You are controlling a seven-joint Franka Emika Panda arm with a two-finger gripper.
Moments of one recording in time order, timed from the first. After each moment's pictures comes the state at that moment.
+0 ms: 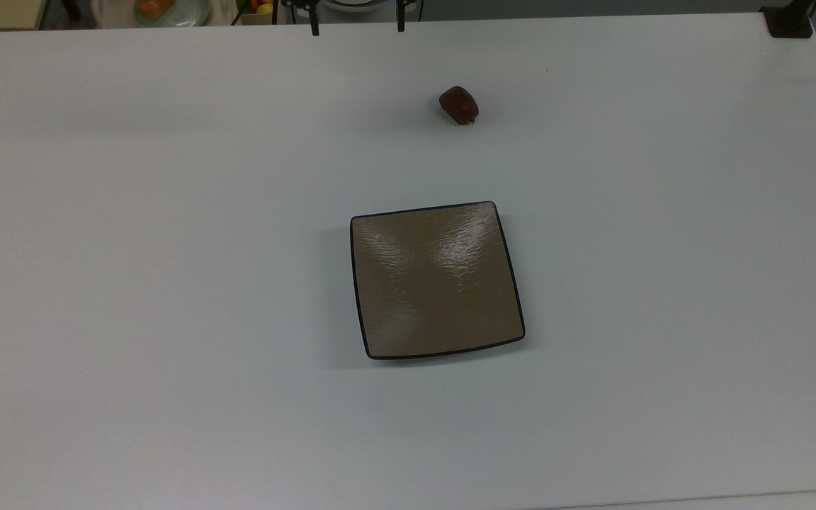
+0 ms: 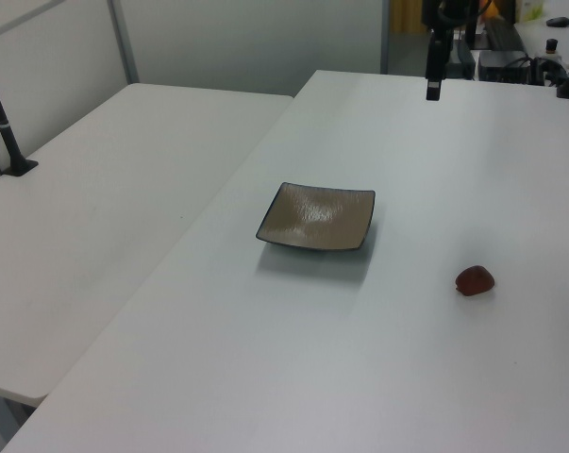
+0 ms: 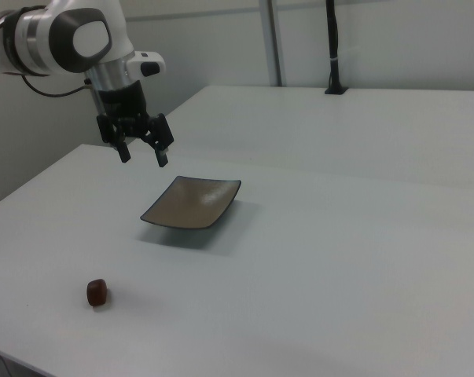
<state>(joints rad) 0.20 -0.03 -0.03 -1.69 -0.02 1.68 0.00</state>
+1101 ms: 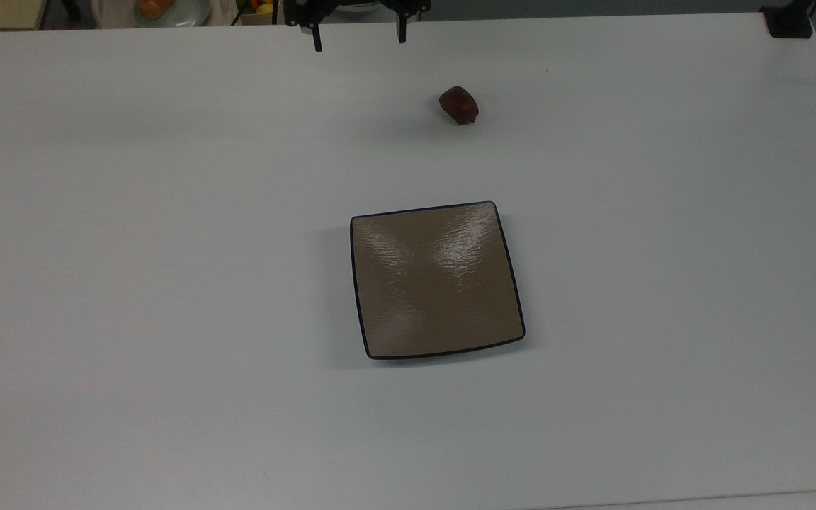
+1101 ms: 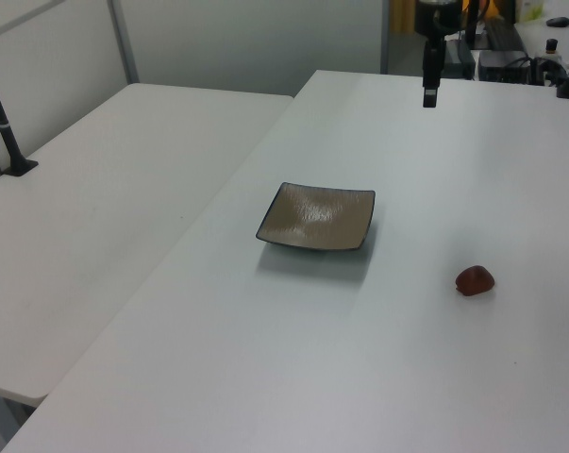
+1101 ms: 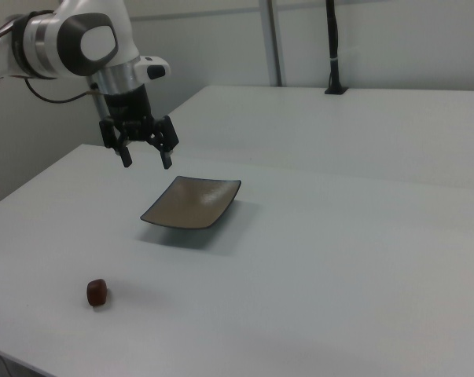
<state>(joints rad) 0.20 0.01 -0.03 -1.67 -0.02 1.68 -0.11</state>
